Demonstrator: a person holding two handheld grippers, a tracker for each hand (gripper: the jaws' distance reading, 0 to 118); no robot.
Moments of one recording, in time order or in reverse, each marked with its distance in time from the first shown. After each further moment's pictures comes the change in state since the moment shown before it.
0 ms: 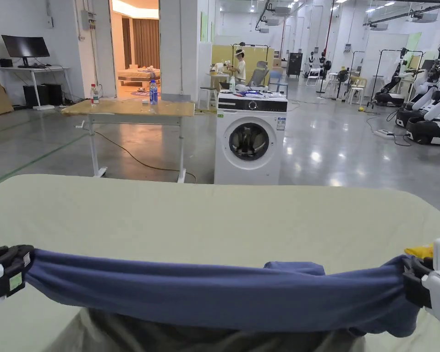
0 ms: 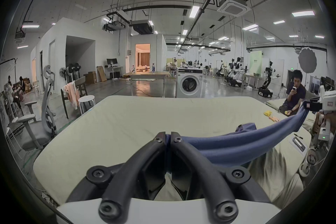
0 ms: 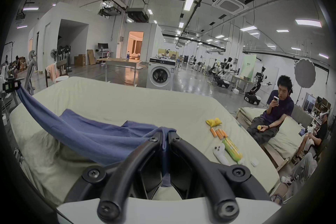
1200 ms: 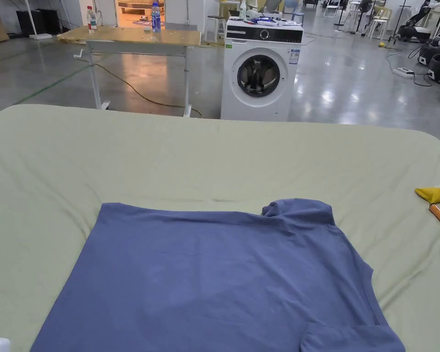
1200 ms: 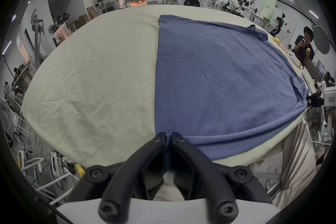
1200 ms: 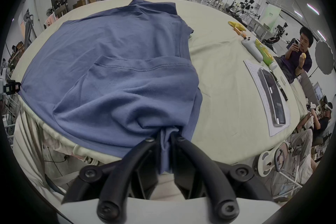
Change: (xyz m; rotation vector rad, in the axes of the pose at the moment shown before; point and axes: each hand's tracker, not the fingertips) left arm 0.022 -0.181 0.014 -0.663 0.011 -0.002; right arm -0.032 -0.206 -0.026 -0.640 0.101 0.023
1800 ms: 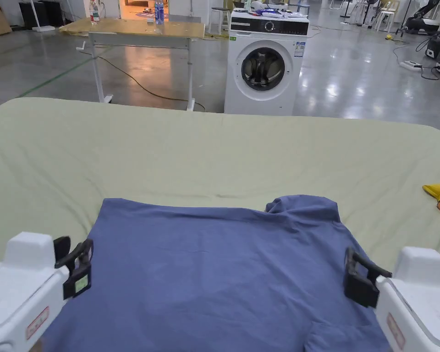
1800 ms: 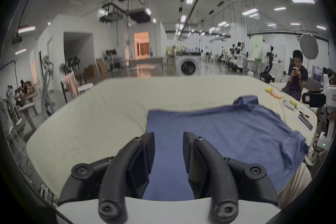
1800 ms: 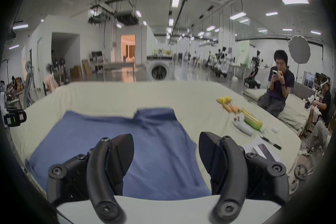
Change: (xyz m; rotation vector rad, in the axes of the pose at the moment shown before) left arm 0.063 0.093 0.025 0.638 0.044 -0.050; right arm -0.064 0.103 0.068 0.739 -0.059 -0.184
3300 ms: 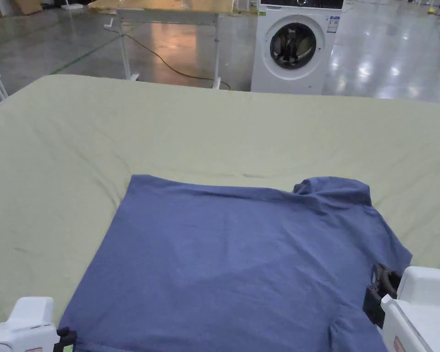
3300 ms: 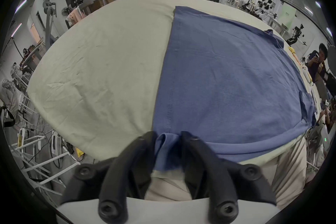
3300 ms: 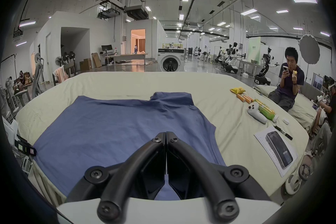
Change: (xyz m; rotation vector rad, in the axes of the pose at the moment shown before) left arm -0.041 -0.095 0.021 -0.728 0.060 0.158; right arm -0.007 -0.046 0.008 -0.141 0.076 0.038
